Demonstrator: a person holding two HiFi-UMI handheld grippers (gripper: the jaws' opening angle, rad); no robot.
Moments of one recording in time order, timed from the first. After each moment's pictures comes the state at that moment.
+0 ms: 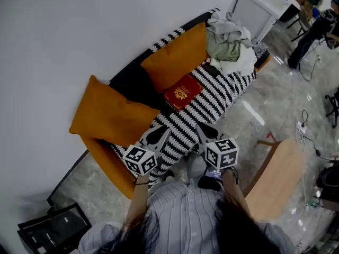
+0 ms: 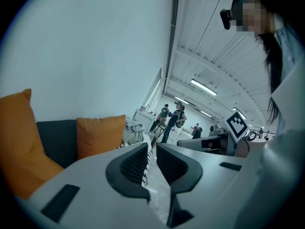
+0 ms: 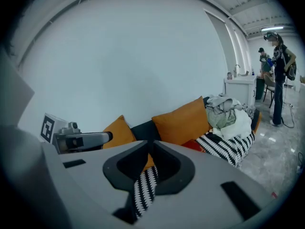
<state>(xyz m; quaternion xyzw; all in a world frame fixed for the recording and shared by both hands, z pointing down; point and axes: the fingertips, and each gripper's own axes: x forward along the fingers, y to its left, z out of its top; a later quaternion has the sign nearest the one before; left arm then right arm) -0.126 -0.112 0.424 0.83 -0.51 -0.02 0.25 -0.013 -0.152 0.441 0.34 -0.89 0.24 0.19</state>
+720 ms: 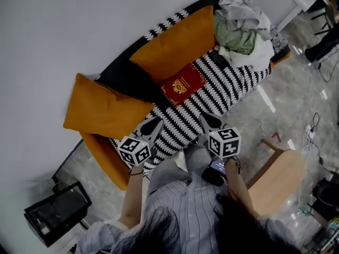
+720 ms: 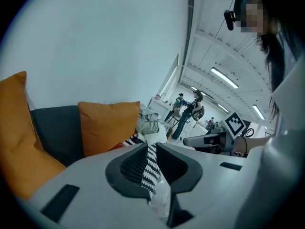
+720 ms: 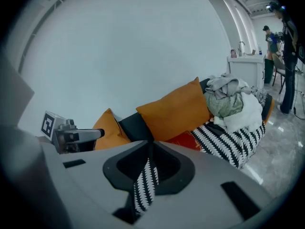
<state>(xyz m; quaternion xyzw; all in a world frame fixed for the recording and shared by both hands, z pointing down) -0.122 -0.239 0.506 0.77 -0.55 0.04 0.32 0.024 -0.304 0.534 0.28 -0.88 0.30 0.24</state>
